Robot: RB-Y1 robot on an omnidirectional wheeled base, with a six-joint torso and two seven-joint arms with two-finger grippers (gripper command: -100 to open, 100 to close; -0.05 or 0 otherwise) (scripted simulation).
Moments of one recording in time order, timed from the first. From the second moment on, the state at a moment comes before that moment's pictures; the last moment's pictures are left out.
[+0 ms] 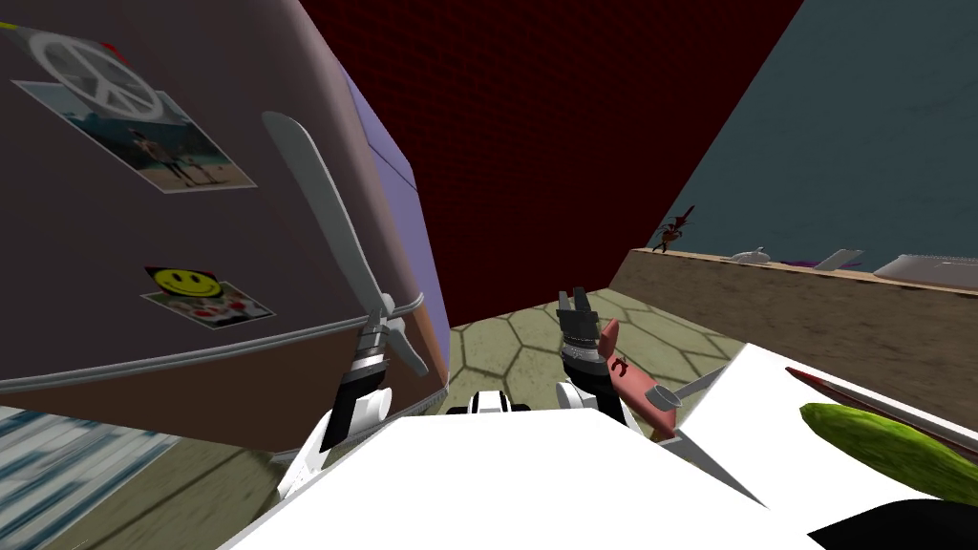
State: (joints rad) left arm 0.32 0.12 0.29 -1.78 0.11 -0.65 -0.17; right arm 0.49 0.03 0.07 -2.24 0.08 -0.64 0.04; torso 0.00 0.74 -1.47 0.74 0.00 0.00
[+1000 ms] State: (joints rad) left arm 0.35 0.19 0.19 -1.79 0.08 -0.67 -0.08; right arm 0.49 0.03 0.07 -2.24 0.08 -0.64 0.04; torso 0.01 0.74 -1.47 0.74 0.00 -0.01
